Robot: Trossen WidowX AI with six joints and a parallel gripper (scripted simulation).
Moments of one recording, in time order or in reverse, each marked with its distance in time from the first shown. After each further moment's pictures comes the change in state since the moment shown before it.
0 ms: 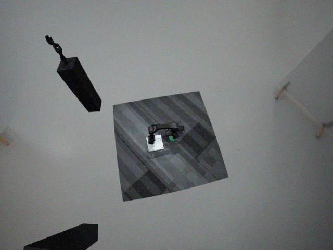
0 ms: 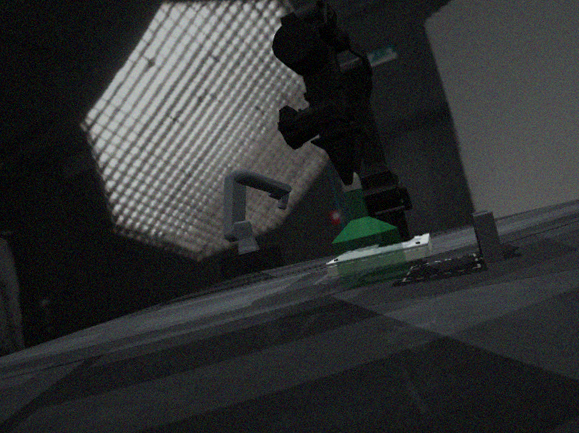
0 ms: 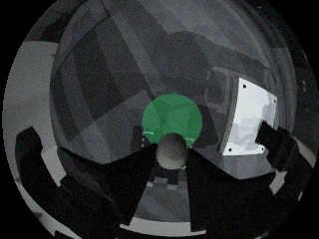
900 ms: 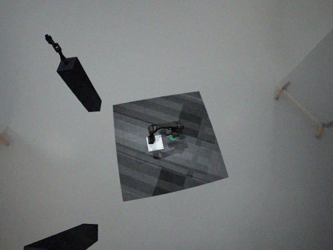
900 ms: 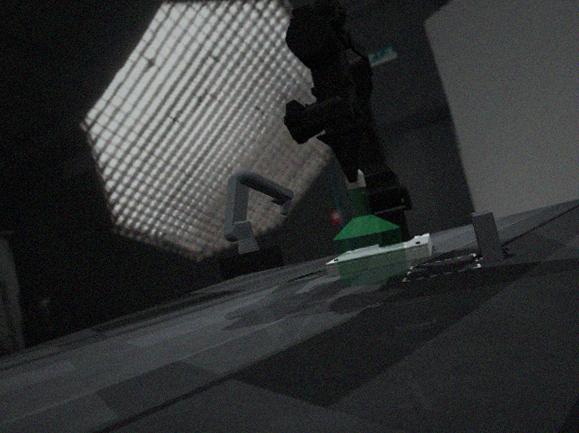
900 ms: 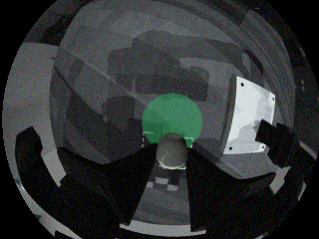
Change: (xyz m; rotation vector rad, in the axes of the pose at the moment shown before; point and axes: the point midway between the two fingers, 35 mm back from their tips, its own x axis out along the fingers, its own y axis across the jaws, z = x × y) arm -0.003 0.000 -0.009 0.012 -0.042 -0.001
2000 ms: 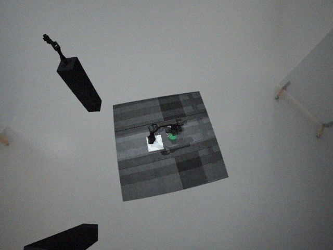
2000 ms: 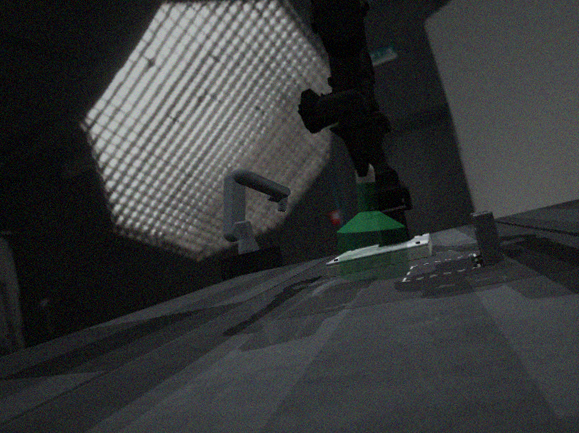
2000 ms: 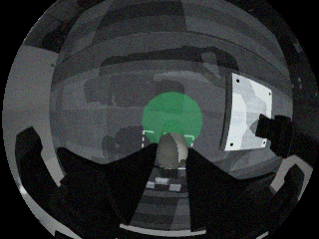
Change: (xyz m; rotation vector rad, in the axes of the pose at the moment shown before) arm -0.004 0.000 -0.019 0.028 -0.081 -0.007
